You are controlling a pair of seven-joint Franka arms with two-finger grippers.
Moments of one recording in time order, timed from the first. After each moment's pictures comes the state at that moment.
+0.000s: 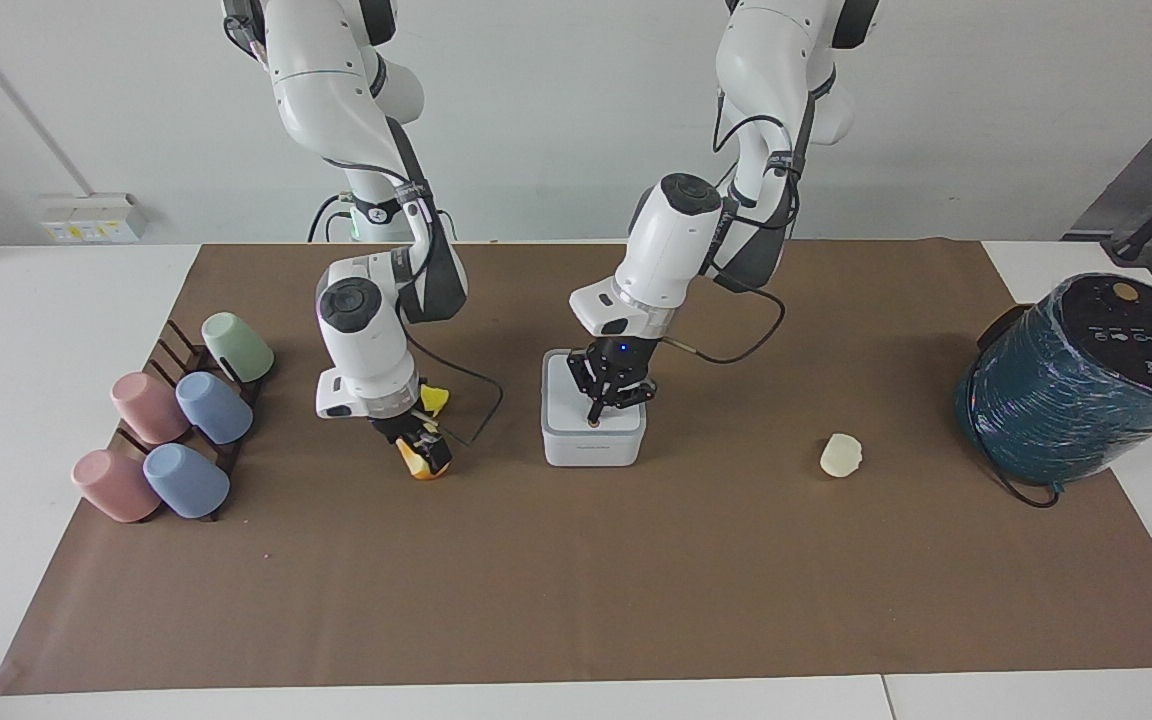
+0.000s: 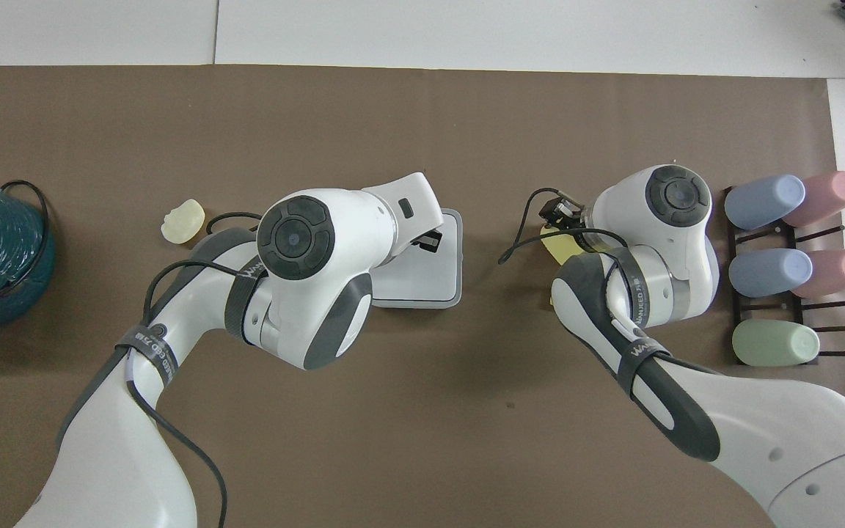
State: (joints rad) left arm -0.58 0.33 -0.05 -1.79 -0.16 2.49 -0.06; right arm 0.26 0.38 -0.05 -1.94 0.04 2.40 0.85
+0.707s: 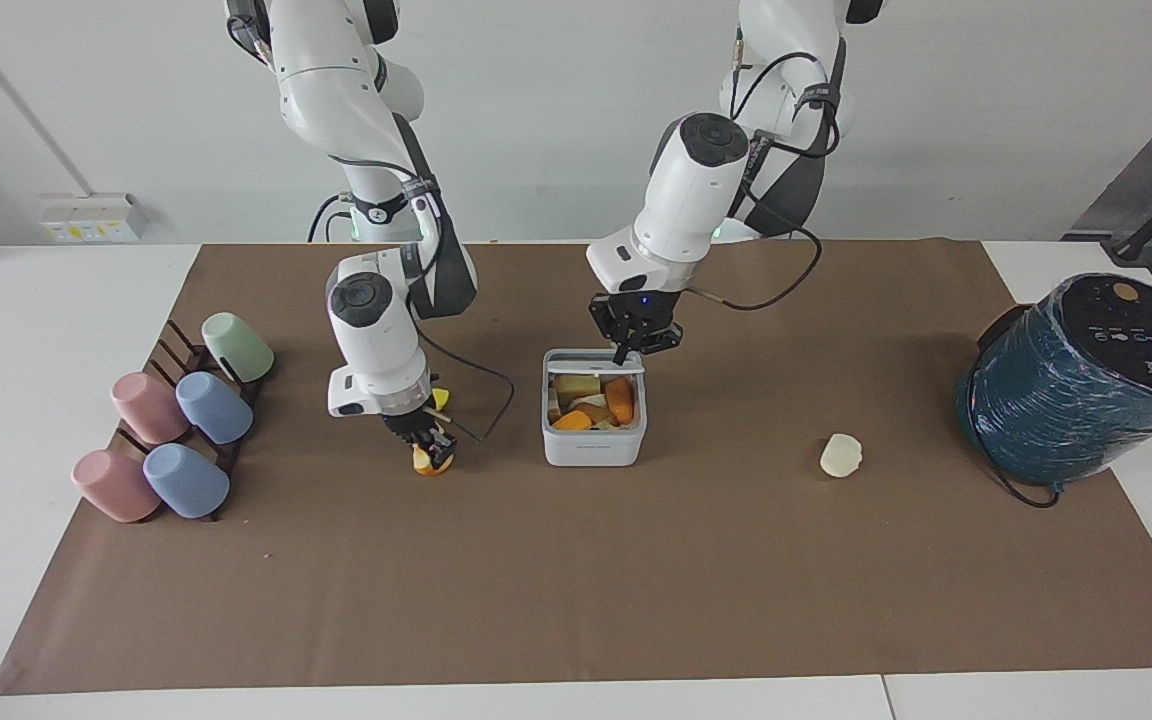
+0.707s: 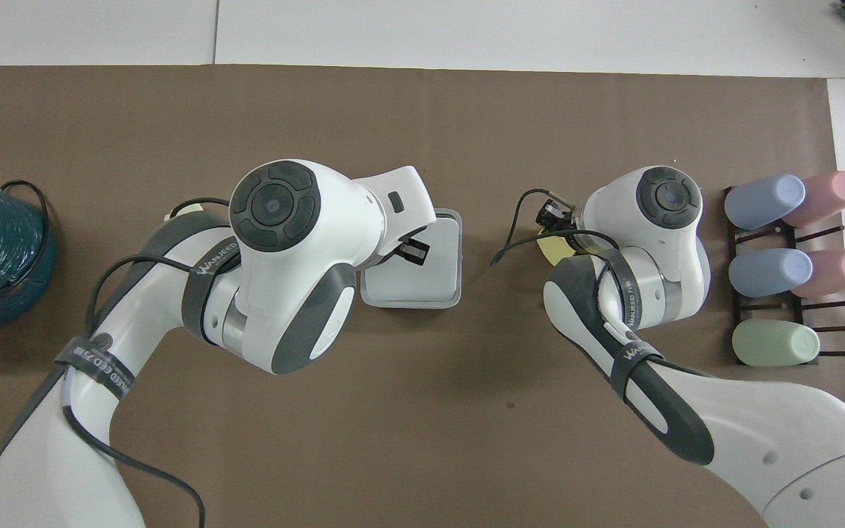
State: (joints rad) left arm -0.57 0.17 -0.02 -1.73 -0.16 2.00 -0.06; right arm 0.27 0.38 -0.03 -1.92 0.06 2.39 0.85
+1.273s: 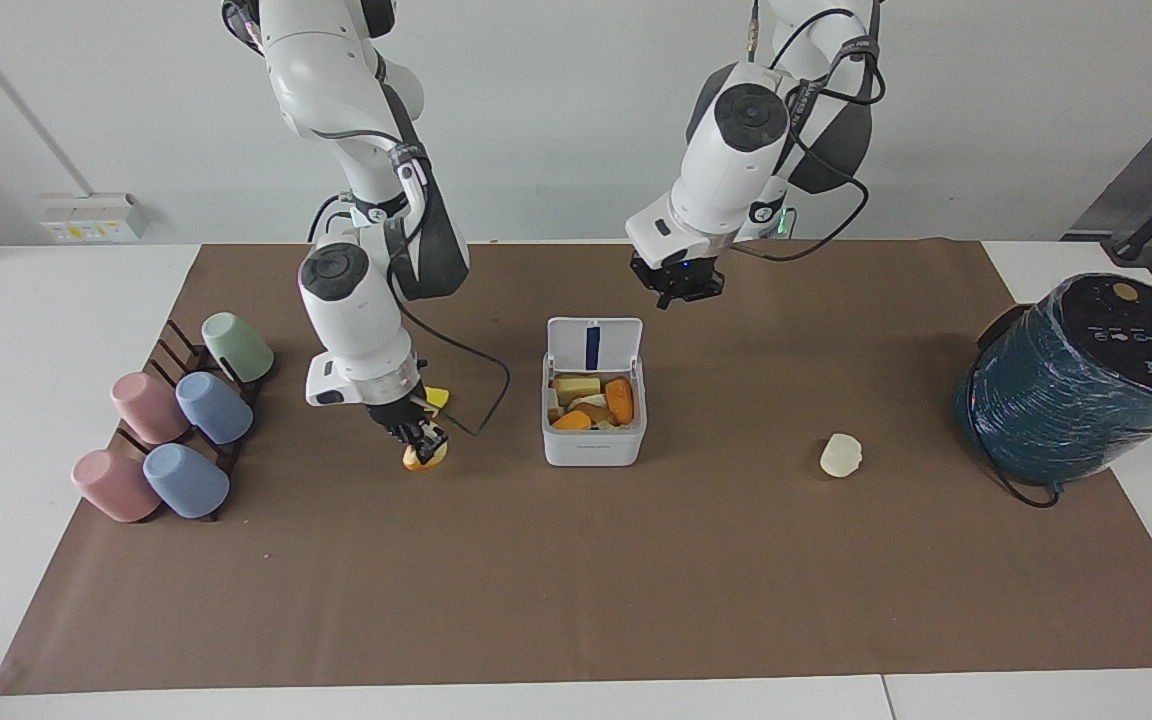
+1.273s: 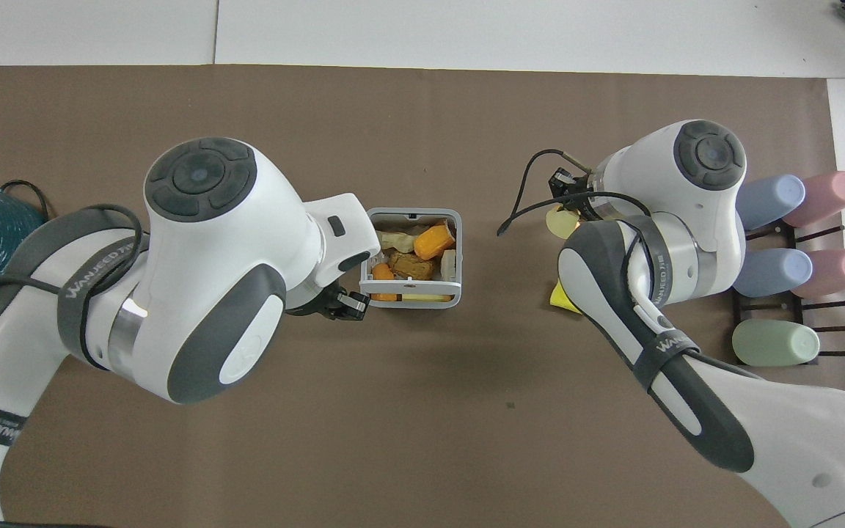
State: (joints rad) left arm -0.49 0.10 -0.01 -1.73 -0.16 1.71 -0.12; right arm 0.26 0.33 -0.03 -1.77 0.08 2.27 0.85
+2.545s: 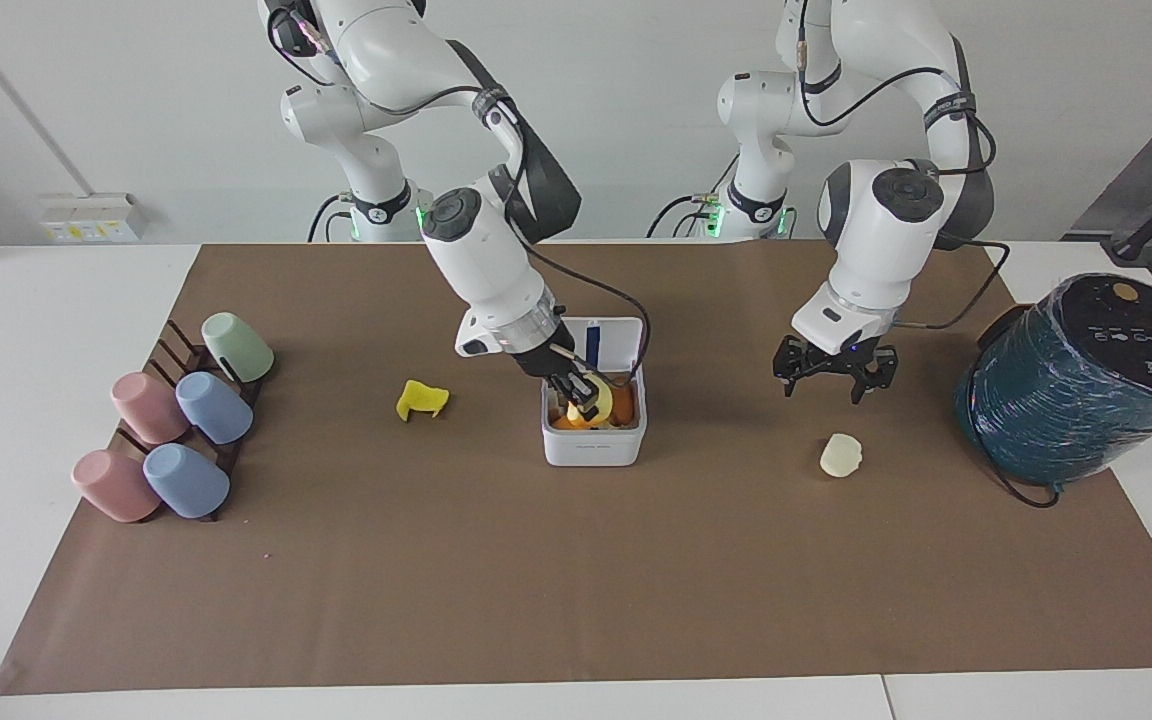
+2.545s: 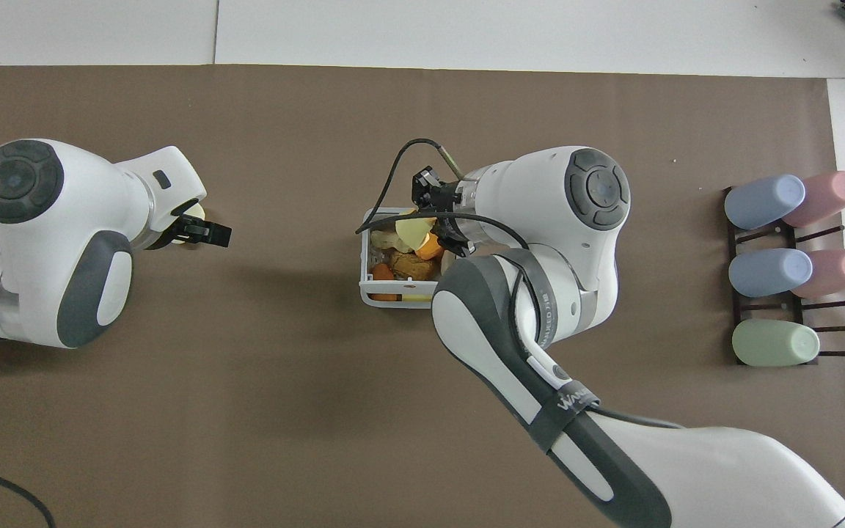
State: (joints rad) left arm -0.19 0.12 -0.01 -1.98 0.08 2.22 0.03; right arm 0.44 0.37 0.07 -1.70 0.39 2.38 1.17
